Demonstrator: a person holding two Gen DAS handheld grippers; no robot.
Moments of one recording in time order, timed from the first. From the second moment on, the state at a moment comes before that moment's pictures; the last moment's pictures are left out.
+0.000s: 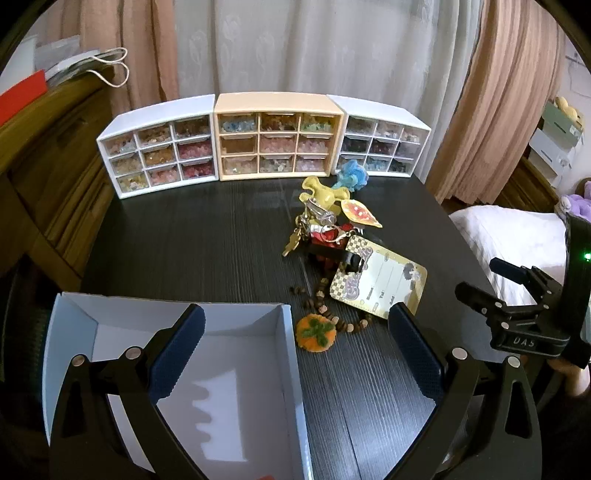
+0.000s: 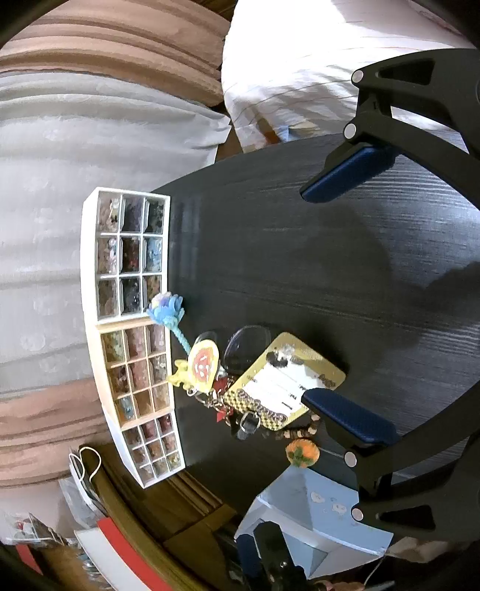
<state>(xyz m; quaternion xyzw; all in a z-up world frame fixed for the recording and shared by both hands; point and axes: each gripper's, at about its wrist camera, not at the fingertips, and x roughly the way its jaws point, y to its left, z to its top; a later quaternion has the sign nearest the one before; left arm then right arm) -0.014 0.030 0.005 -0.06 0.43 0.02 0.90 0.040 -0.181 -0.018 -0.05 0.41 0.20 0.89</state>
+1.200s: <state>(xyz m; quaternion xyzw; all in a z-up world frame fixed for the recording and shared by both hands) 0.061 0.048 0.017 -0.09 0.46 0.02 0.88 0.054 -0.183 -0.040 0.08 0.38 0.35 0.85</state>
